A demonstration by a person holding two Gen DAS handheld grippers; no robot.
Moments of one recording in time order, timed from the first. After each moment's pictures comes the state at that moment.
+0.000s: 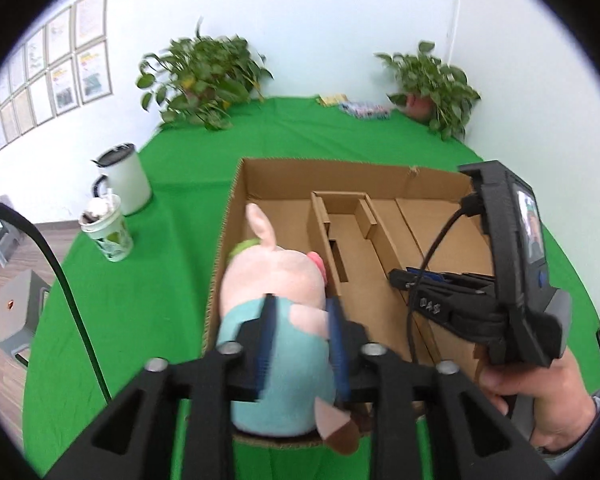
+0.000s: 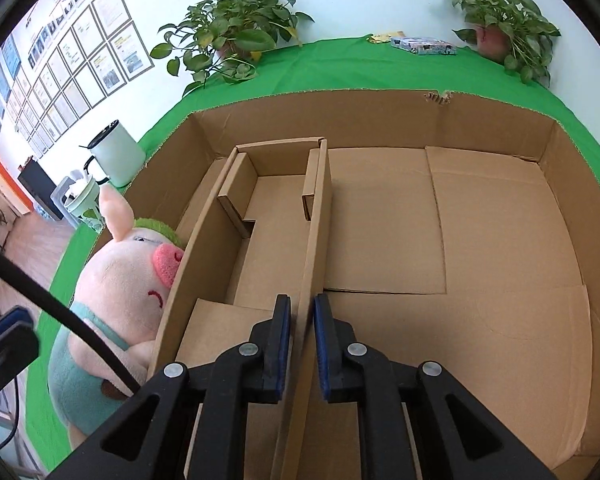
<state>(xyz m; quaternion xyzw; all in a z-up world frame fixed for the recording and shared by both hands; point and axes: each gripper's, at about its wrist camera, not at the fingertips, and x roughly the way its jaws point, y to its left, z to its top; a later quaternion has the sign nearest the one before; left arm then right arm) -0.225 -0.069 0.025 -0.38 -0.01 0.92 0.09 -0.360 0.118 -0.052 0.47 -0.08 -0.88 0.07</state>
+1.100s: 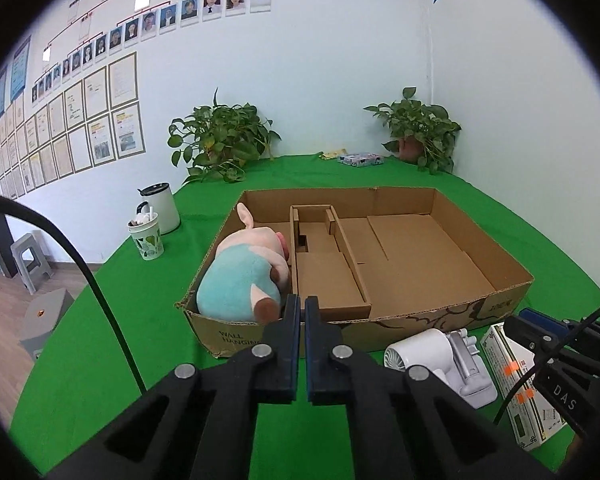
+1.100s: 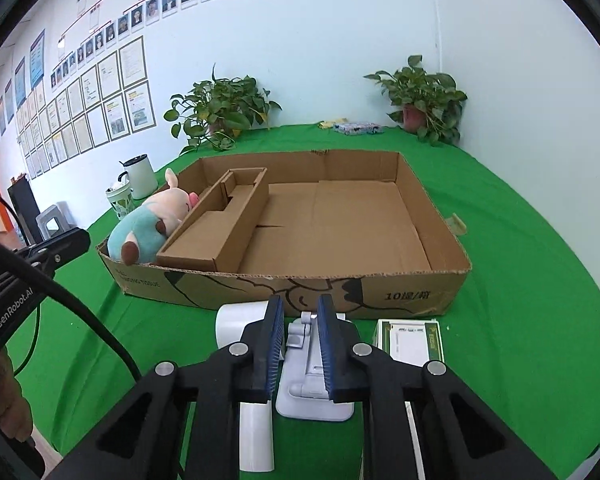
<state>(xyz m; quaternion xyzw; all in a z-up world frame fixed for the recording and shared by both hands) -0.075 -0.013 0.017 -0.26 0.03 0.96 0.04 -0.061 0.192 -0.004 0.32 -0.03 -0.95 0.01</state>
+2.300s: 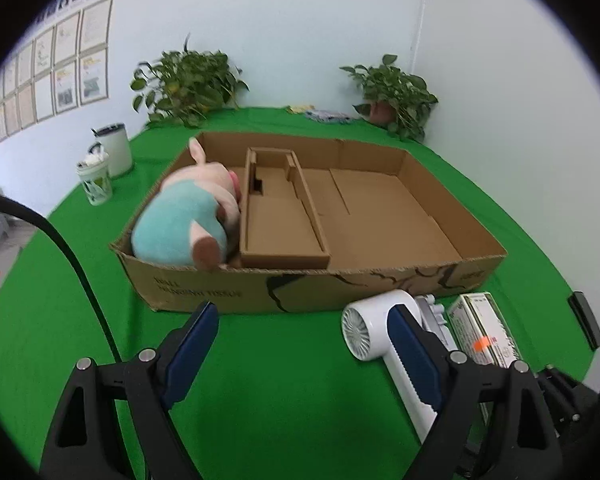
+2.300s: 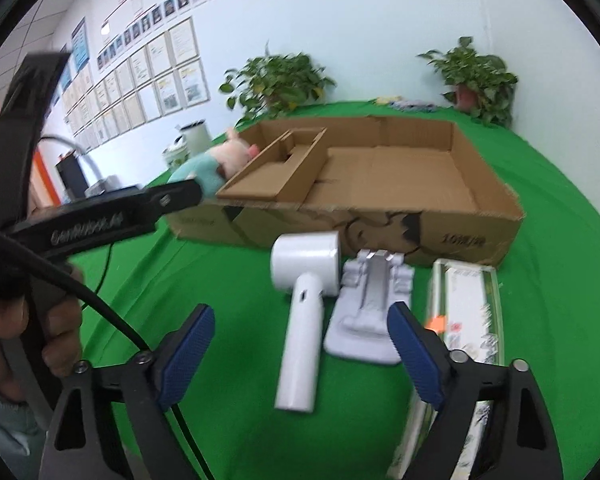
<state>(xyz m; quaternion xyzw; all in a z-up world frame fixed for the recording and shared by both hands) -0.094 -0.006 -0.023 -0.35 -0.04 0.92 0.13 -0.032 0.170 -0.047 0.37 -0.02 -0.92 0.14</state>
